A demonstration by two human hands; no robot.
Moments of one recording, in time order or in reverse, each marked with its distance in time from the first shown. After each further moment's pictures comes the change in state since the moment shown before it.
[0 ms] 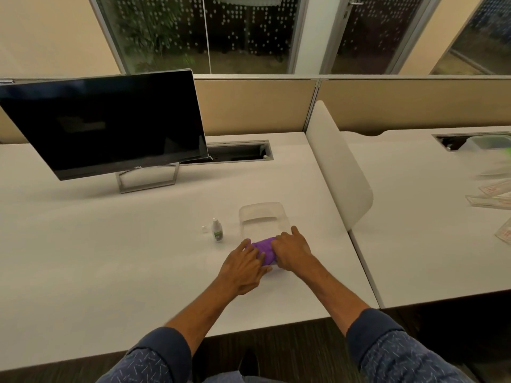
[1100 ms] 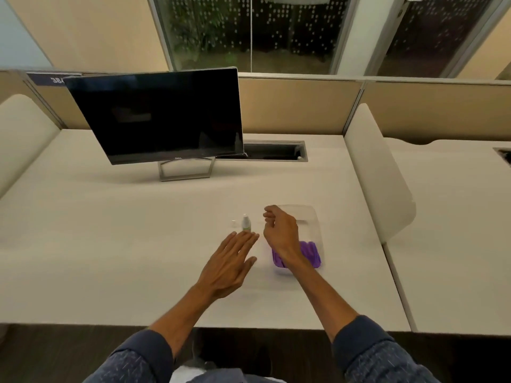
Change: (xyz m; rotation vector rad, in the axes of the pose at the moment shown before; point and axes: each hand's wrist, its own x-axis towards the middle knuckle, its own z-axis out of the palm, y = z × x) left_hand -0.079 -0.064 0.046 -0.328 0.561 -0.173; right_hand 0.033 -0.077 -0.062 1.195 0.545 0.186
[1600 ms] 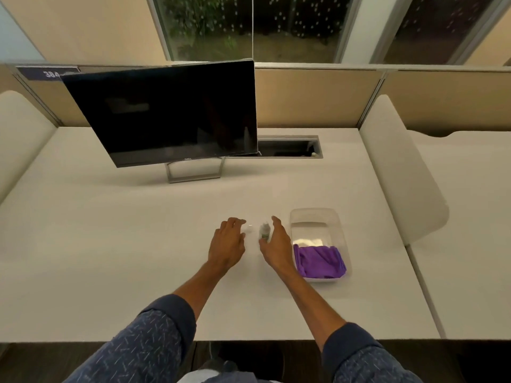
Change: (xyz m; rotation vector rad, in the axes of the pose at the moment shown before) left_hand 0.058 -0.091 0.000 -0.114 -0.174 -0.431; right_hand 0.011 0.003 0.092 0.039 -0.093 0.229
